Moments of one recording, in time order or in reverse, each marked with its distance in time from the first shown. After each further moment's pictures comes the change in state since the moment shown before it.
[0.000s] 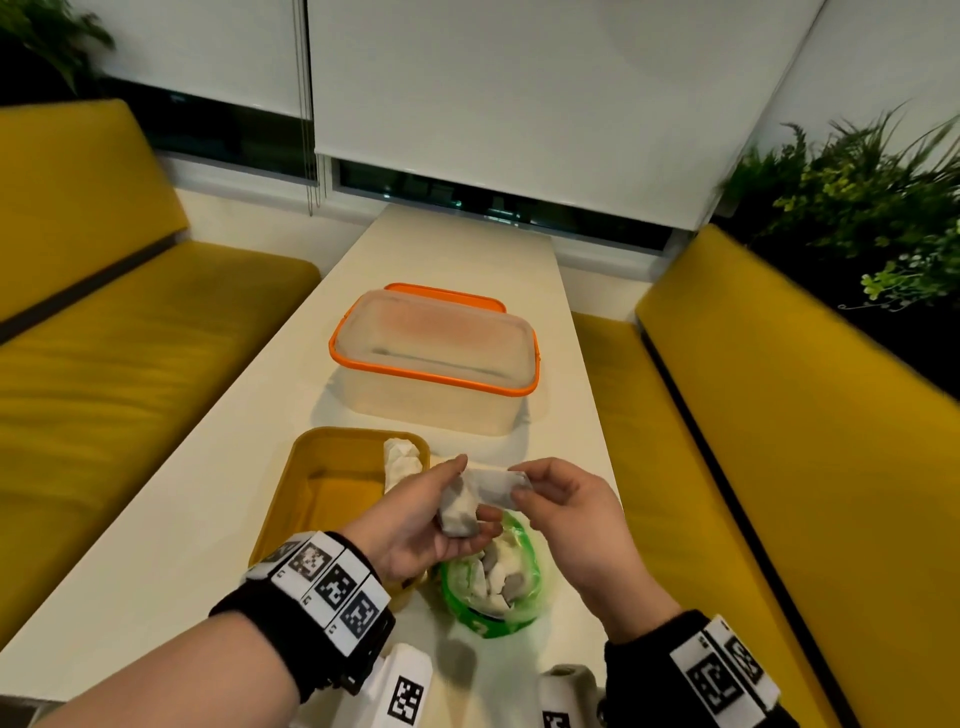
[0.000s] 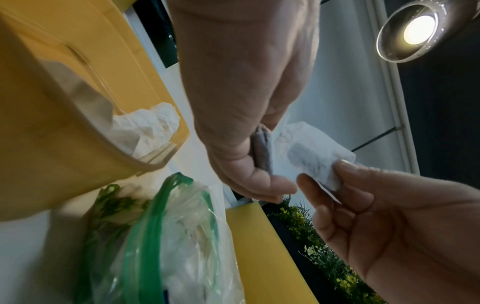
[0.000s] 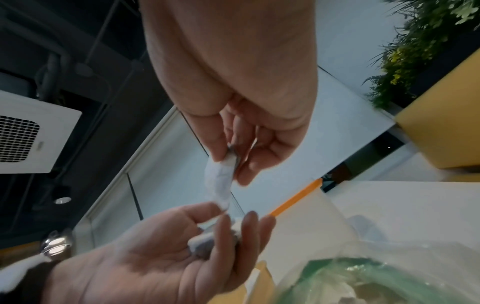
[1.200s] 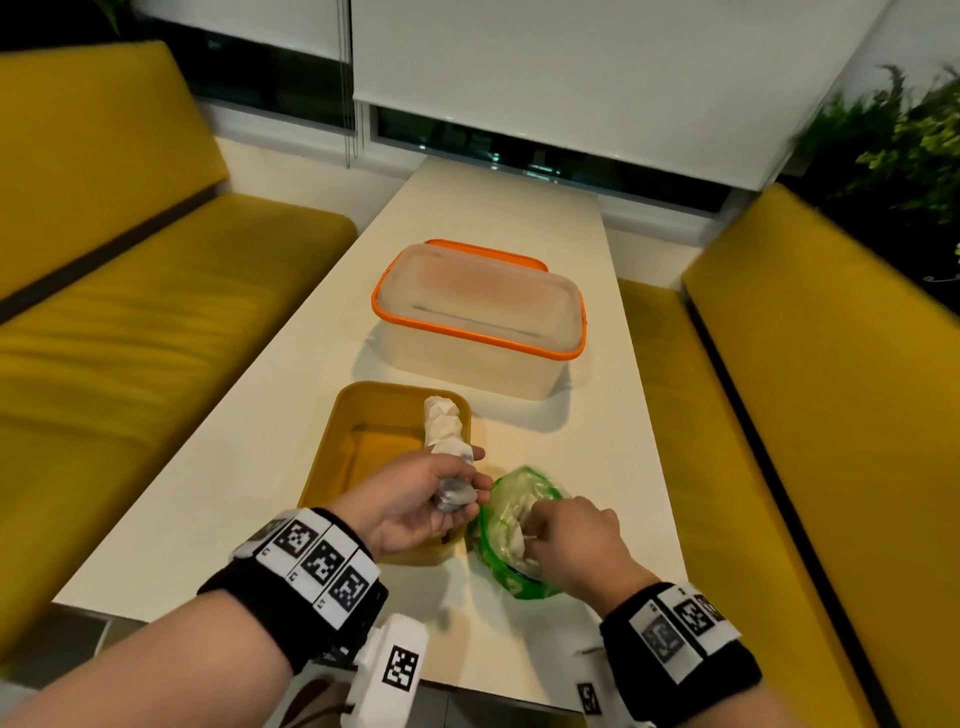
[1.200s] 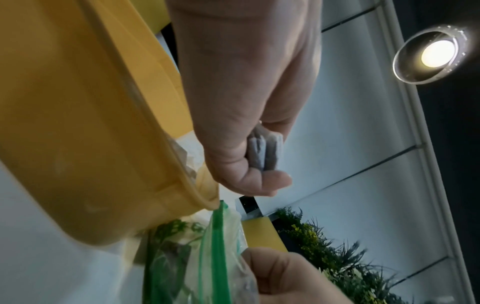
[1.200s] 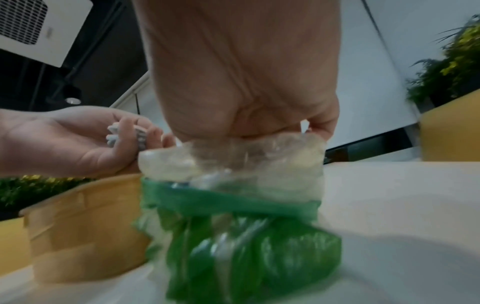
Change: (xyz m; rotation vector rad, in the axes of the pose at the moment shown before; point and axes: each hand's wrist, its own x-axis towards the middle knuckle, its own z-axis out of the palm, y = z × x) left_hand -0.021 -0.005 -0.042 -0.013 0.056 0.081; right_hand 0.015 0.071 0.023 -1.208 -0.347 0.020
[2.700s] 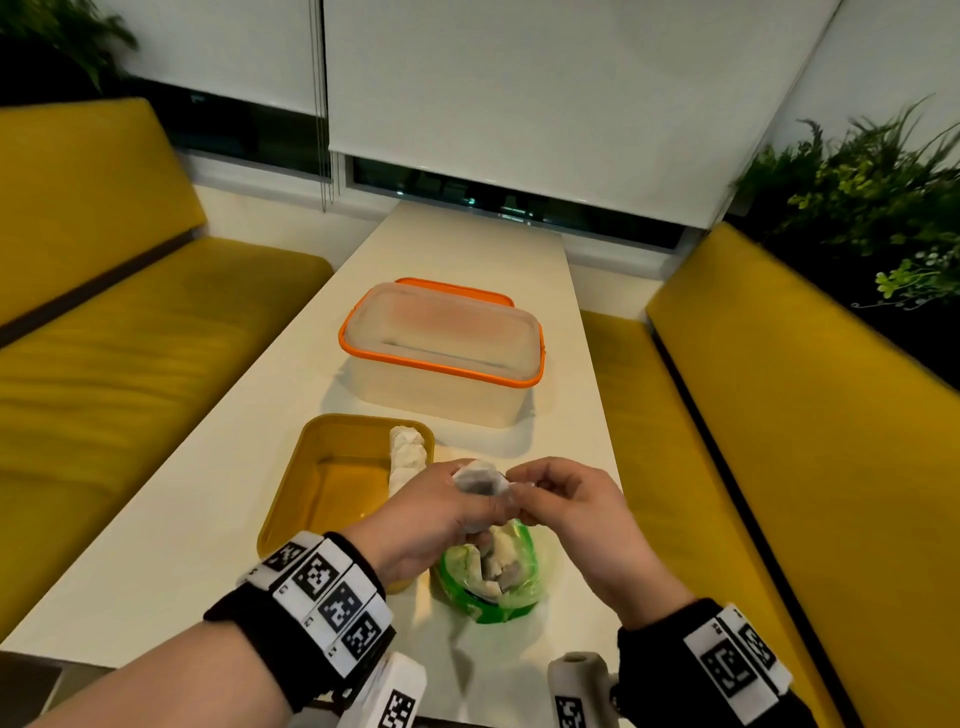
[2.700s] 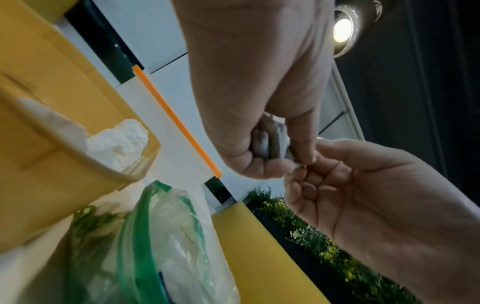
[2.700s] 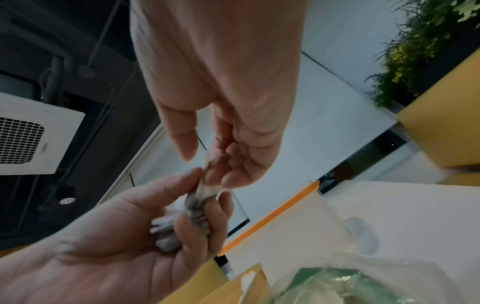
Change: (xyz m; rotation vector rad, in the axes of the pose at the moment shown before) left_hand -0.015 -0.011 0.061 0.385 -0.101 0.335; right_hand -0.045 0.003 -0.071 1.166 0.252 -0.117
